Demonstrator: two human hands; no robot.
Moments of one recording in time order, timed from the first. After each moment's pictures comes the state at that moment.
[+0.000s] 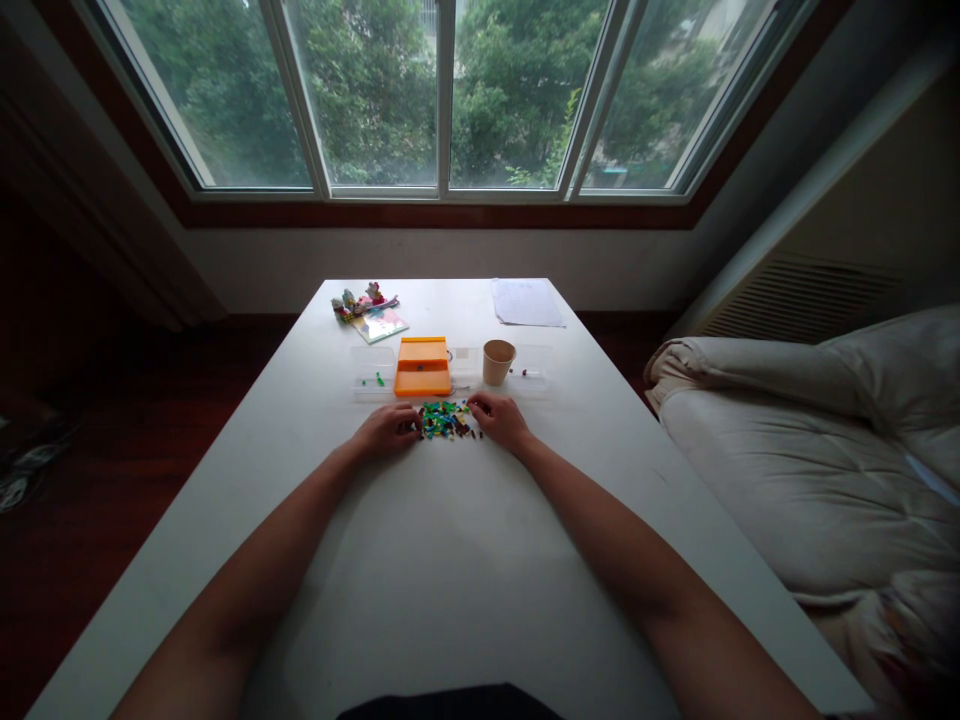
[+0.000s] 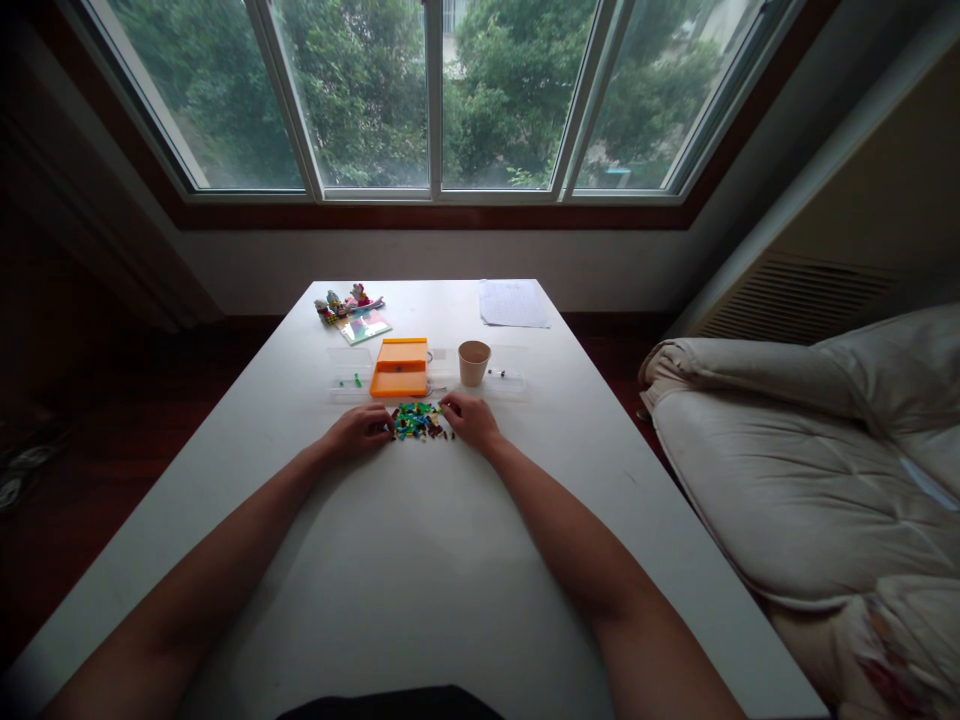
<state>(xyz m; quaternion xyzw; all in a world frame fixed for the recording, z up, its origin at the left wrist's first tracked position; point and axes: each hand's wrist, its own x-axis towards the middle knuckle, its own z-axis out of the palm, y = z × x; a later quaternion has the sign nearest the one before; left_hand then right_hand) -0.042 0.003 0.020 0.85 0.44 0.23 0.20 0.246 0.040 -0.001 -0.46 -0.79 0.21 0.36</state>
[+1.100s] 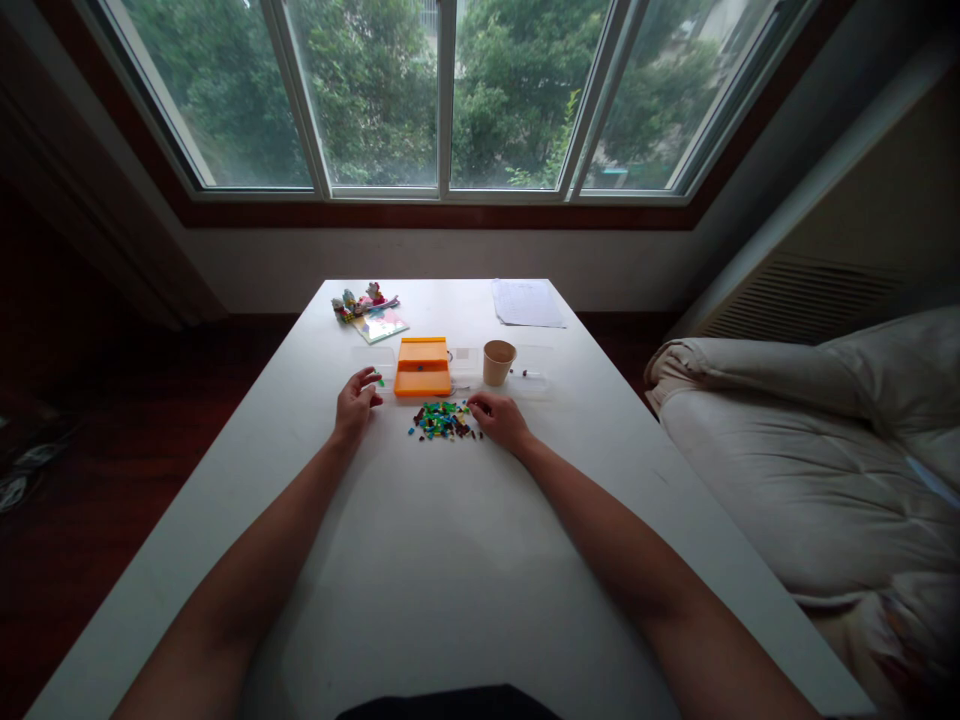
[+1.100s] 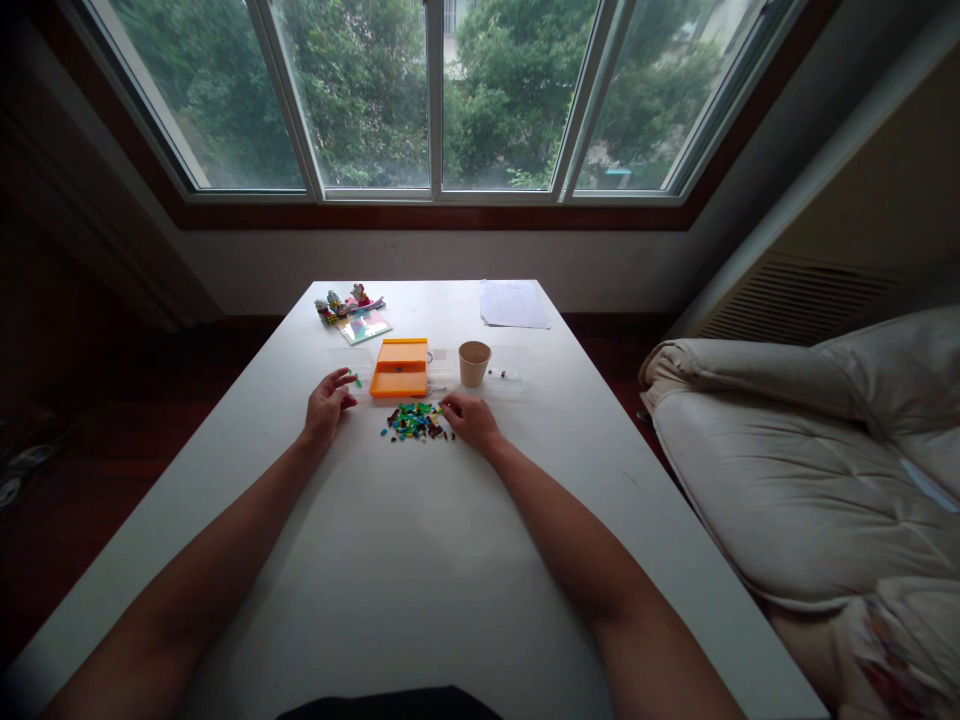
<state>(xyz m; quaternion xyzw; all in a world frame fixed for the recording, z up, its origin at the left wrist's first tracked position) -0.070 0.033 0.000 0.47 0.54 0.60 0.37 0.247 0.038 0.001 -0.46 -0.78 0.21 0.36</state>
